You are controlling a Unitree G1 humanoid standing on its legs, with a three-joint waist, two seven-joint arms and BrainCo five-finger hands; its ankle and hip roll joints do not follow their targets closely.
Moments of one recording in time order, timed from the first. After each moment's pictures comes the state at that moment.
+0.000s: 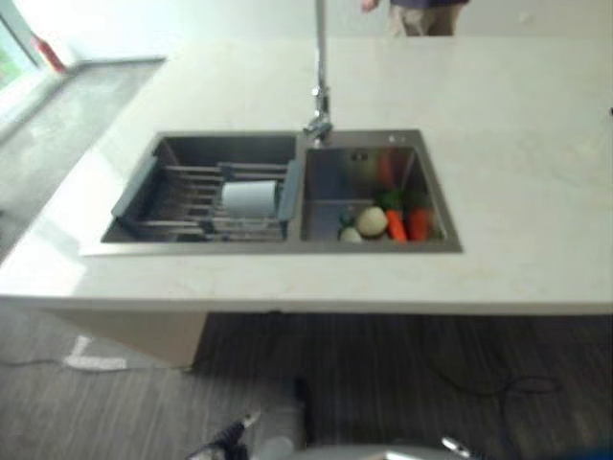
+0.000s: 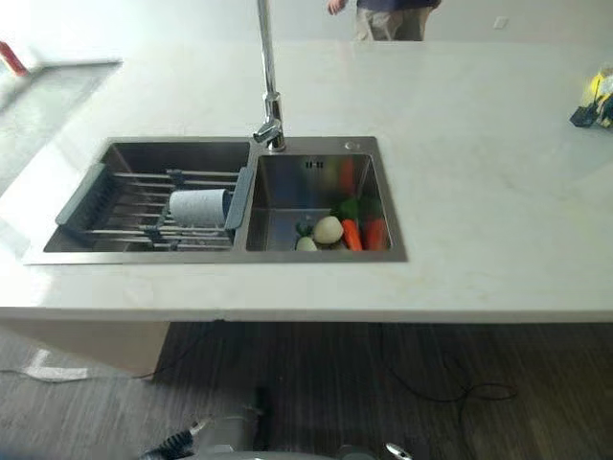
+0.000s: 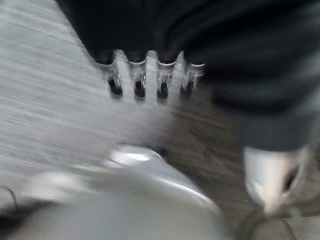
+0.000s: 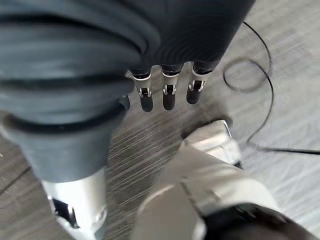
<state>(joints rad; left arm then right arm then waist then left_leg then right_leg) -0.10 0.25 -0.16 1.37 -0.53 -0.03 -0.04 0.02 -0.24 0.10 1.41 0.57 -0.01 0.20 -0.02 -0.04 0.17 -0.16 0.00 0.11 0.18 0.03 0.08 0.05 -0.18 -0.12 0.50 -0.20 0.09</state>
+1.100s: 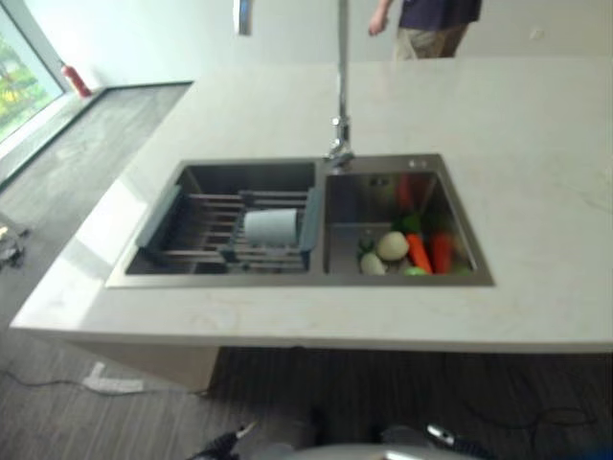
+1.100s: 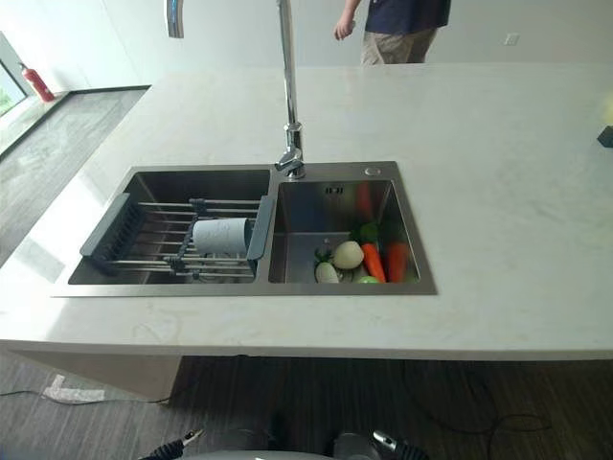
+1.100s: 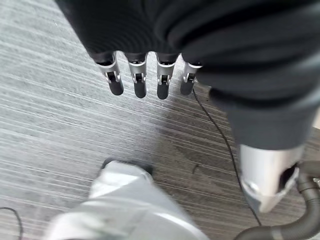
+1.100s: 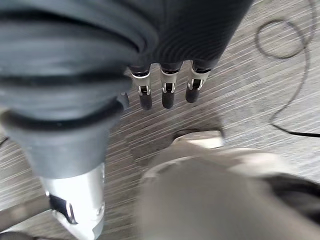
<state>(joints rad) -0.04 0.22 -0.16 1.35 -0.49 0.01 -0.03 -0.06 -0.30 0.14 1.36 0.53 -0.01 0.20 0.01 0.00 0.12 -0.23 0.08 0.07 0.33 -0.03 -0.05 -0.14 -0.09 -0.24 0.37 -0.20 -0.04</state>
